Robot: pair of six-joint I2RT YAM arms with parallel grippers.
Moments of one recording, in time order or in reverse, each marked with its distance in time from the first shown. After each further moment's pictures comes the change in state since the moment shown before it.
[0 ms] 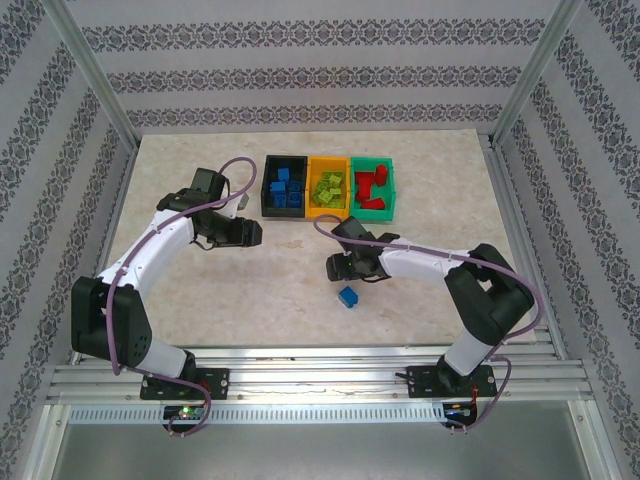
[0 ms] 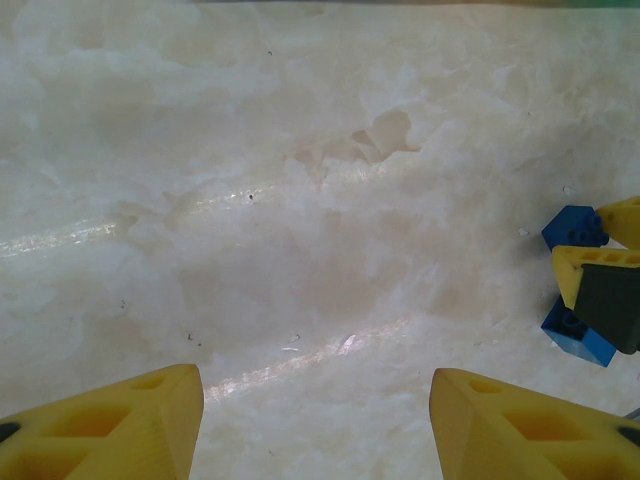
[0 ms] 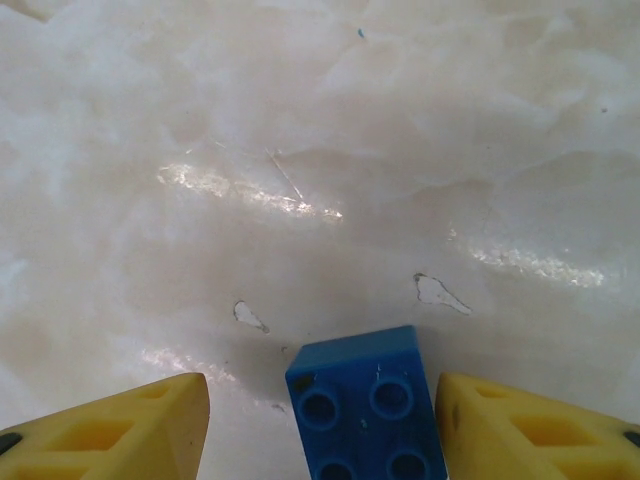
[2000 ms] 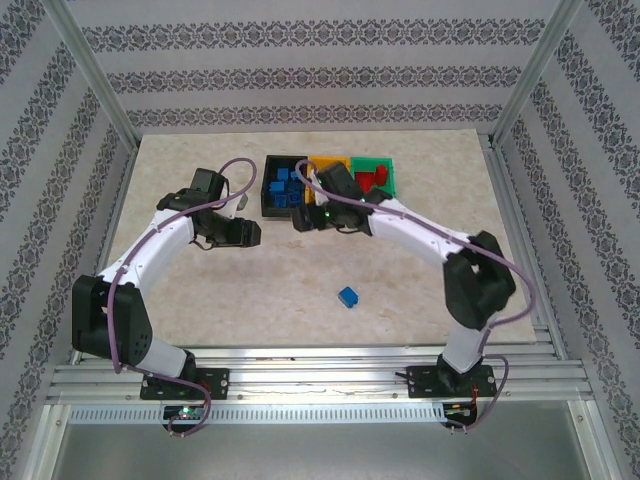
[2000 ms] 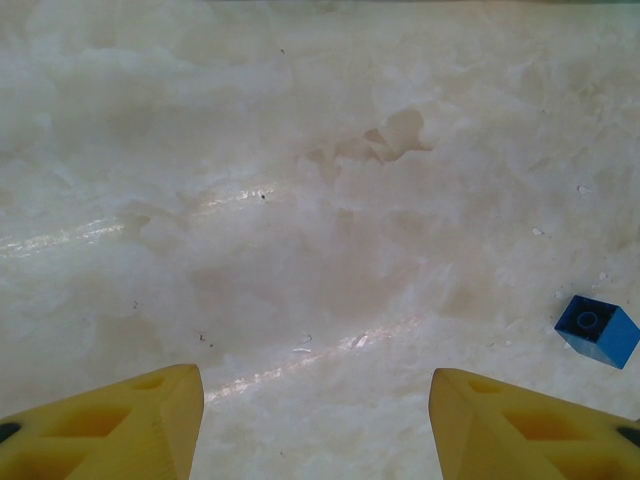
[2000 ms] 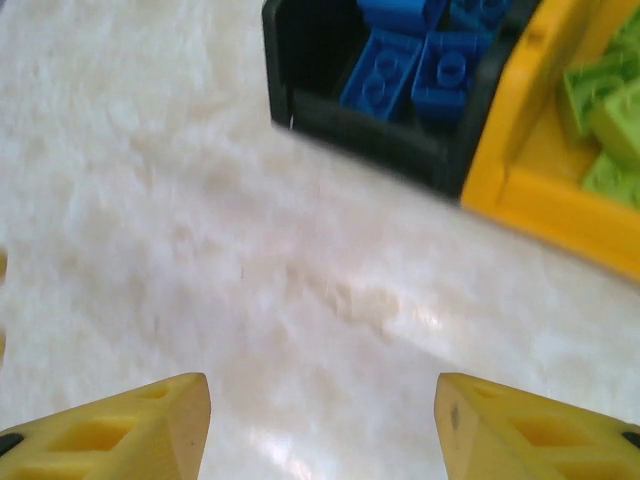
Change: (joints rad) left arm 0.007 0.008 -0.002 0.000 -0.009 0.014; right arm -0.023 0.068 0.409 -0.044 -0.196 -0.141
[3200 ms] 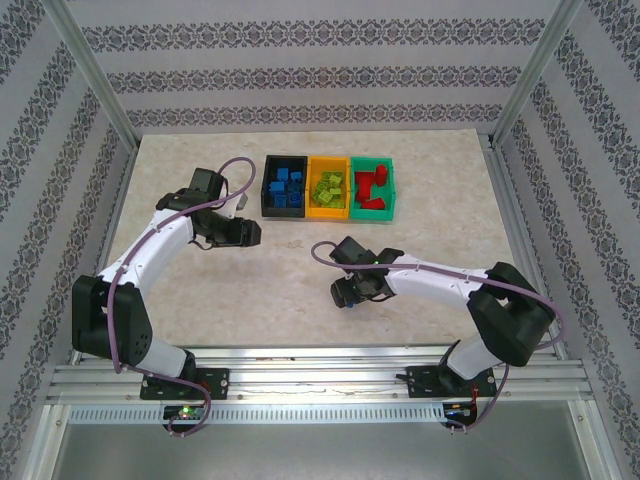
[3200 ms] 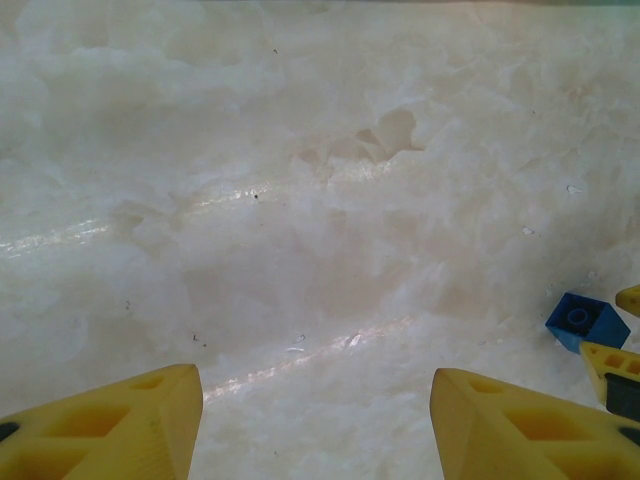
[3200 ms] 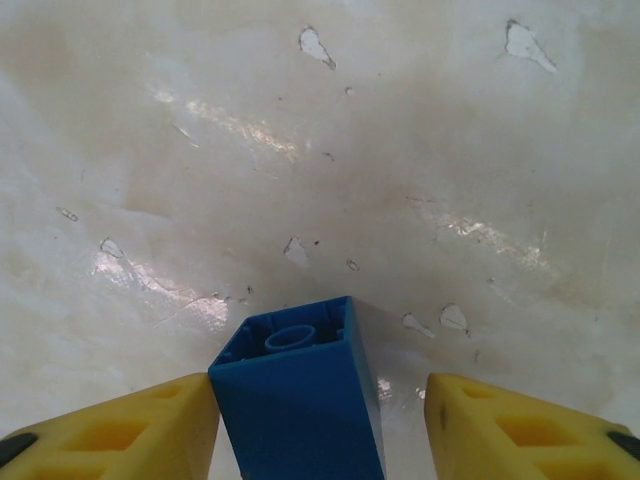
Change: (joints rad) left arm 0.006 0.000 0.000 0.000 0.020 0.000; right arm 0.149 -0.216 -0.496 -0.121 0.205 0.069
